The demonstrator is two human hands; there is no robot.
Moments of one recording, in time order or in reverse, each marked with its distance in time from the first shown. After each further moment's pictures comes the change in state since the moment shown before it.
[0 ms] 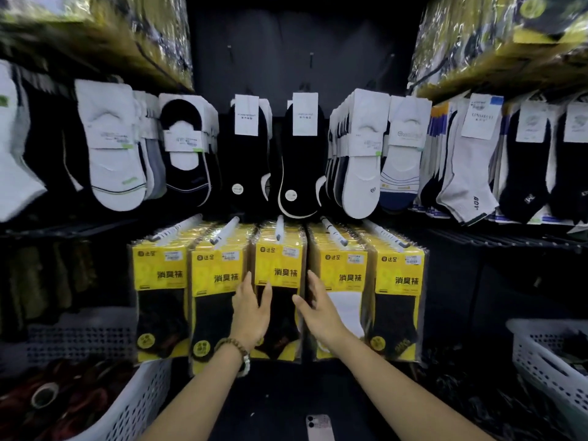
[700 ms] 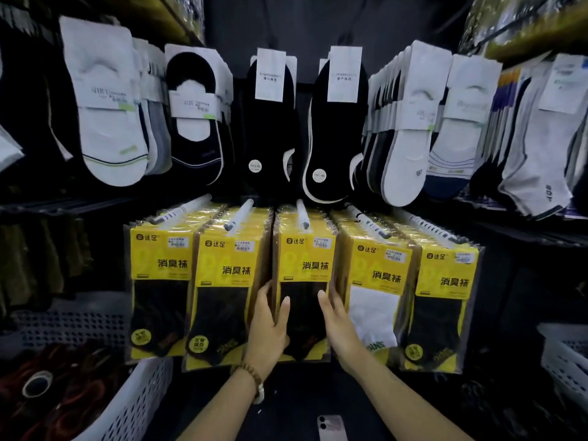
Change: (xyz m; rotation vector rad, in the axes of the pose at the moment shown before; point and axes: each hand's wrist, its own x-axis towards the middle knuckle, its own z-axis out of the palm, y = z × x) left_hand 0.017 -0.060 0.031 -0.235 0.005 0.060; right_hand 0.028 0.050 0.033 0.208 0.081 0.169
